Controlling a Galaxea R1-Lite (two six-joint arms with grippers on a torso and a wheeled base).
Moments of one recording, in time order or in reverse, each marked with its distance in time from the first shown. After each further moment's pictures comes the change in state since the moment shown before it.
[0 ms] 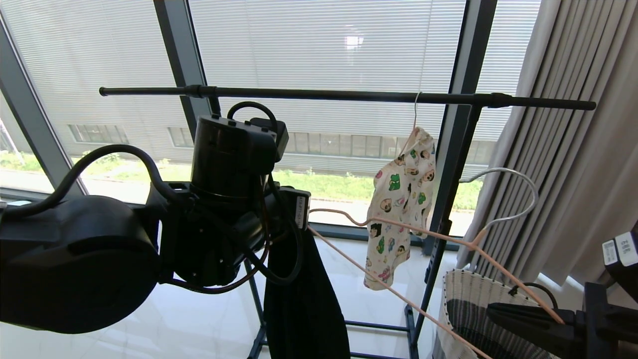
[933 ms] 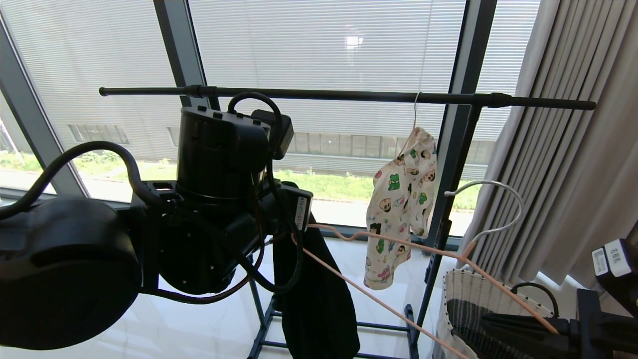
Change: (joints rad) left arm -0.036 -0.034 0.007 -0.007 0.017 0.086; right arm 0.036 0.015 -0.015 0.031 -0.008 0.000
